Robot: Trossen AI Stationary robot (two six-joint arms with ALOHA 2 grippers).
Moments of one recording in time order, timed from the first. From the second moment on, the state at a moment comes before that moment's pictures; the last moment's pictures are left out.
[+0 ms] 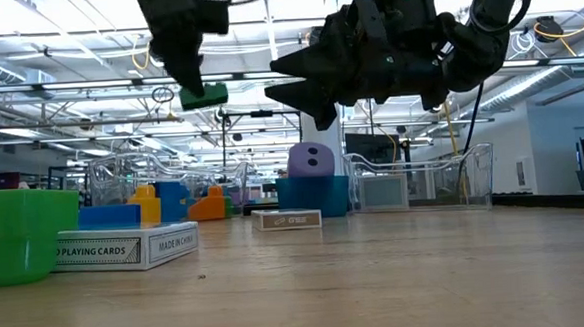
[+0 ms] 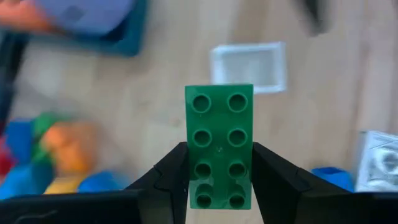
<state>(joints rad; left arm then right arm) 0.18 1.46 1.32 -0.97 -0.01 0.01 -0.10 1.78 0.72 1.06 -0.37 0.26</state>
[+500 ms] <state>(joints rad) 0.63 1.44 1.32 -1.02 -0.02 0.07 -0.07 1.78 0.72 0.98 -0.36 0.21</state>
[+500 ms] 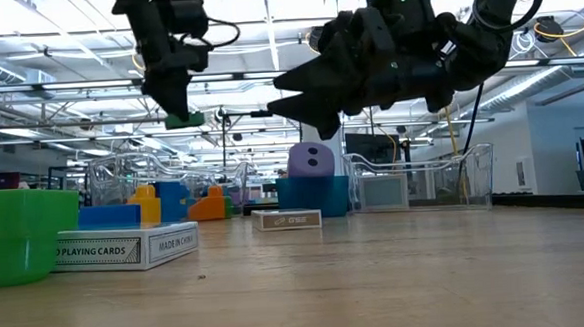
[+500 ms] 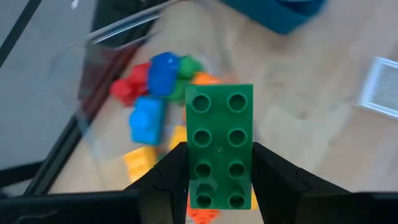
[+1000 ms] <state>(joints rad) 0.82 1.44 1.09 -0.91 0.00 0.06 -0.04 1.78 0.72 0.91 -0.34 0.17</state>
